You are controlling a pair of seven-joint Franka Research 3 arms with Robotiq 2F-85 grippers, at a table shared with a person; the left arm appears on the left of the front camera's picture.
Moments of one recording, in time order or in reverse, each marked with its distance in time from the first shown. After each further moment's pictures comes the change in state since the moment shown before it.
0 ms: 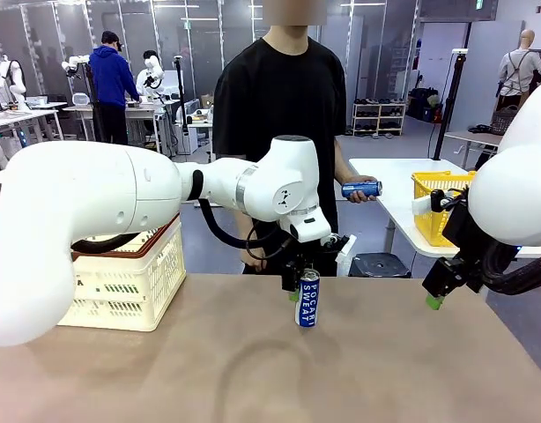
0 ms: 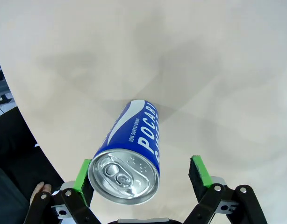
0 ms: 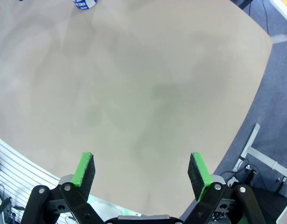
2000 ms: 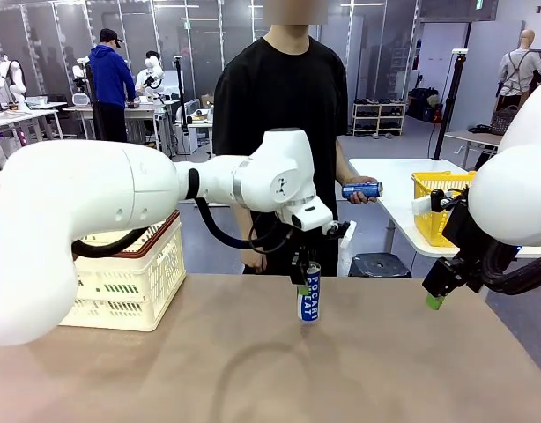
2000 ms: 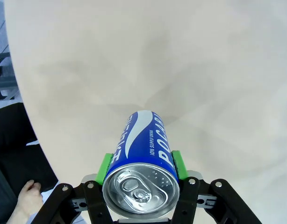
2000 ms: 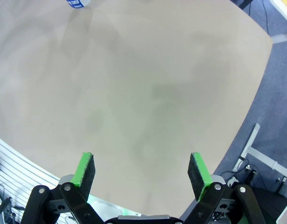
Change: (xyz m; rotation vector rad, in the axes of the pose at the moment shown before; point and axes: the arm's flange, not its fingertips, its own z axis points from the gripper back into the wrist) left arm -0.006 0.004 0.028 -0.022 -0.098 0.124; right arm 0.000 0.000 0.000 0.000 0.000 0.000
